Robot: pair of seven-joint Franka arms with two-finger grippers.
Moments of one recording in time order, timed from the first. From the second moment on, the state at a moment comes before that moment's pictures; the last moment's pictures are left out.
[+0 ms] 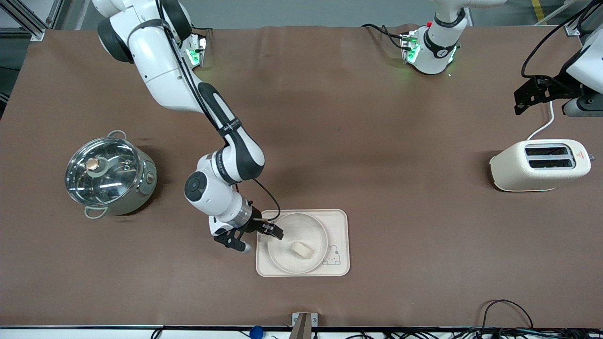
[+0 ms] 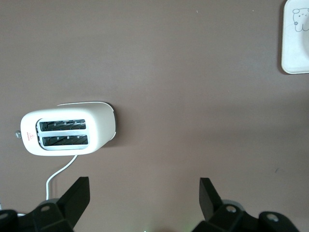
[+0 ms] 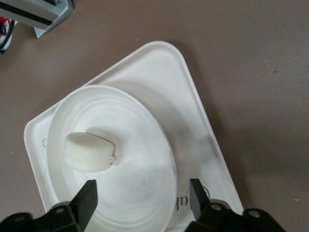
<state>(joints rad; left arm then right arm) -0.10 -0.06 -0.01 -1.57 0.07 1.51 -0.04 0.48 0.91 -0.02 -1.27 0.51 2.50 0.49</state>
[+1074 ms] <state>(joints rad) -0.11 -0.06 -0.02 -1.58 0.02 1.53 -0.02 0.01 0.03 -0.07 -1.52 -0.04 1.54 0.03</state>
